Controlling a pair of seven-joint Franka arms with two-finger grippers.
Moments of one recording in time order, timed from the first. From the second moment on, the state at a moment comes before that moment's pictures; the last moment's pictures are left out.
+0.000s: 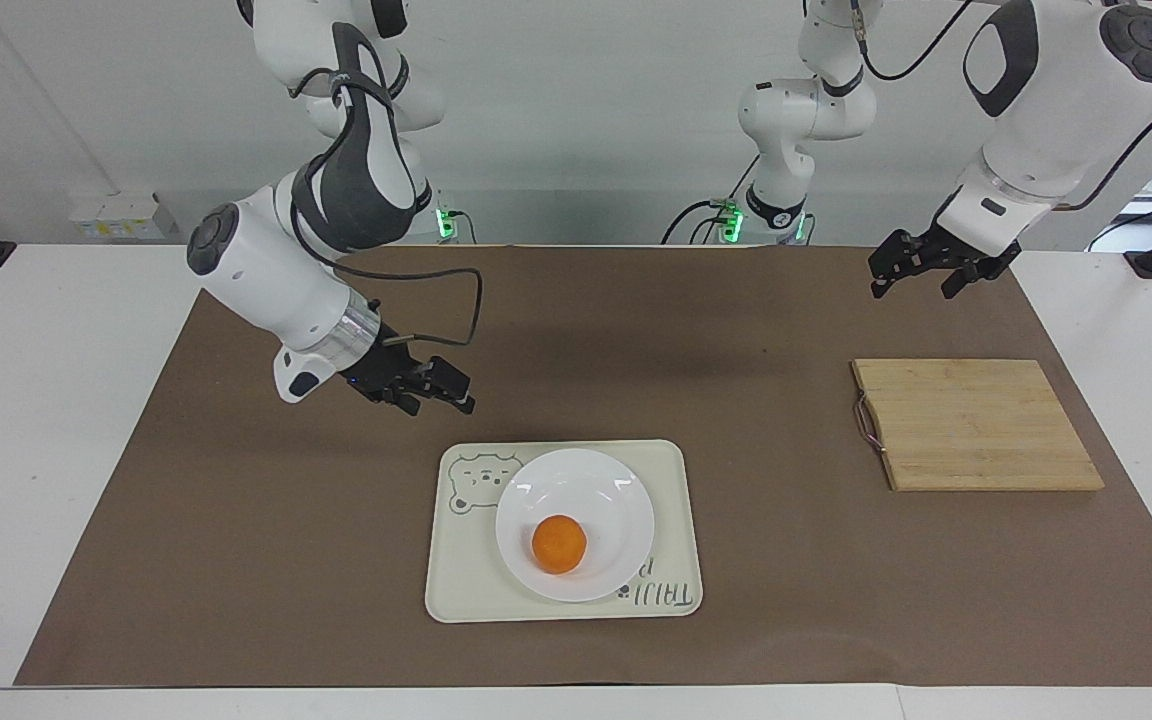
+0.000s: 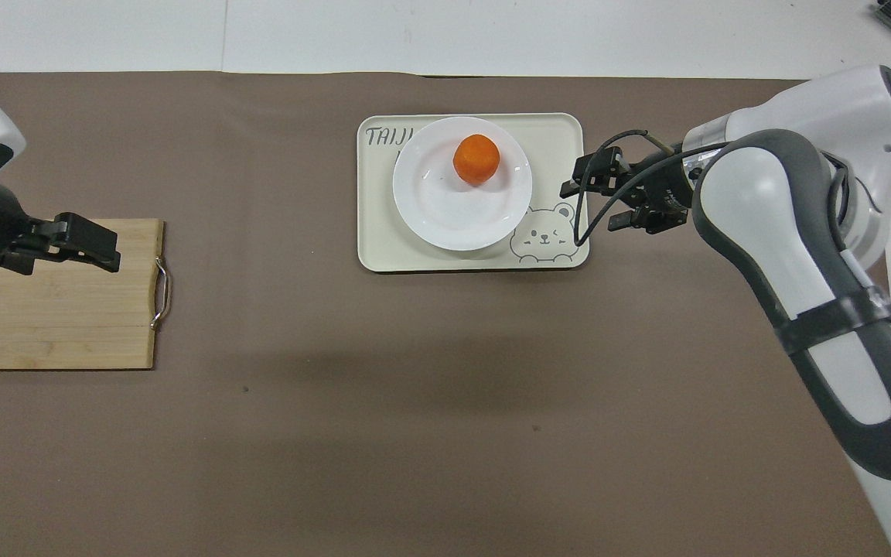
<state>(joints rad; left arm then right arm) -0.07 0.06 -0.03 -1.54 -0.05 1.50 -0.05 0.20 0.30 -0.10 -1.60 0.44 1.93 0.12</state>
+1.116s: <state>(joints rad) -0.07 0.06 -0.03 -1.54 -0.05 1.50 -0.05 0.25 0.04 -0.09 -1.61 0.04 1.71 0.05</state>
